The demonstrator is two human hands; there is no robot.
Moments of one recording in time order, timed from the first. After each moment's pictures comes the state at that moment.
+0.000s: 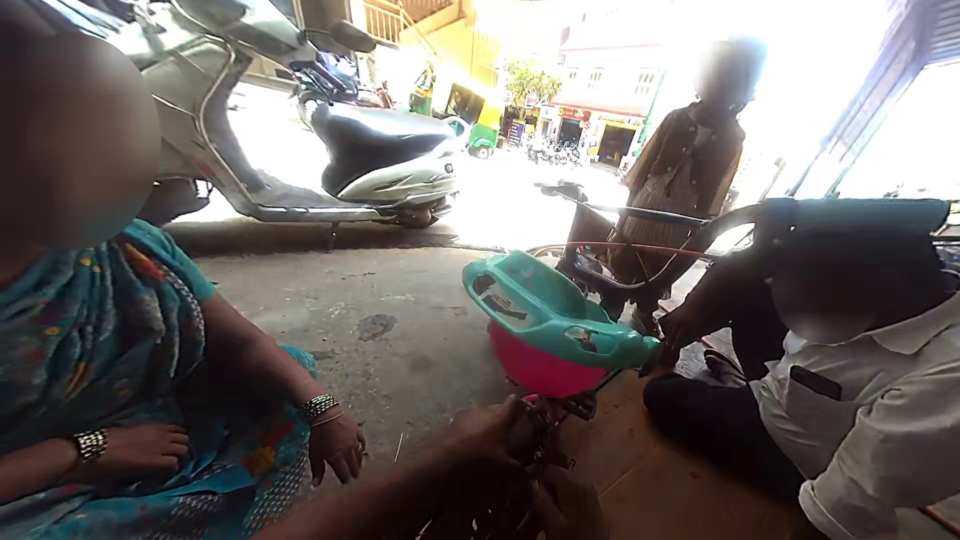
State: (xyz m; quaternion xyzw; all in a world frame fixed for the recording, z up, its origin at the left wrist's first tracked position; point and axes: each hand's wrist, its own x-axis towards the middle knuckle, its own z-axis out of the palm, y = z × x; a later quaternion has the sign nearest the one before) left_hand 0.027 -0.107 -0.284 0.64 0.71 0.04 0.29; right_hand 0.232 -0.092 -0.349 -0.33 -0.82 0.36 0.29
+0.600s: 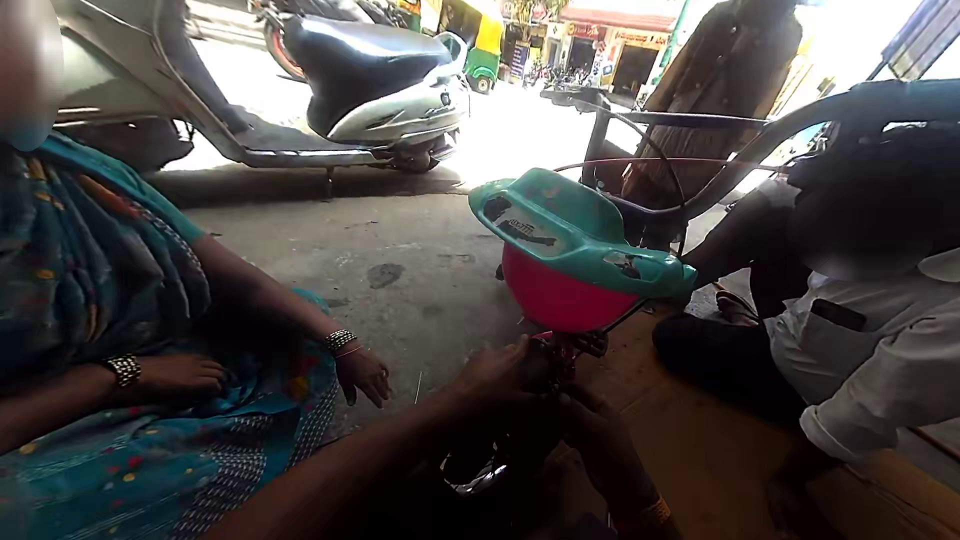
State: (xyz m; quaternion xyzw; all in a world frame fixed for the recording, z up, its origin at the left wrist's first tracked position) left_hand 0.029 -0.116 -0.318 0.64 0.73 0.06 0.22; right_hand 0.235 -0.090 -0.341 -0.31 -0.54 0.71 0.32
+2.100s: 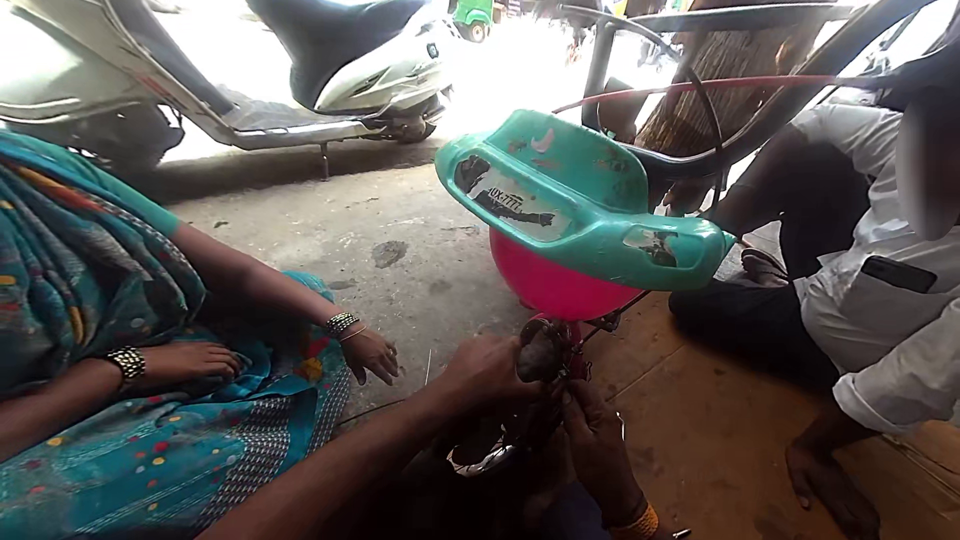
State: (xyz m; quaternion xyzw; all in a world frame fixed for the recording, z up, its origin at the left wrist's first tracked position) left_hand 0.036 -0.126 -0.308 0.60 0.77 -0.04 0.23; right_hand 0.235 -0.110 -0.379 -0.31 -0.70 0.51 0.40
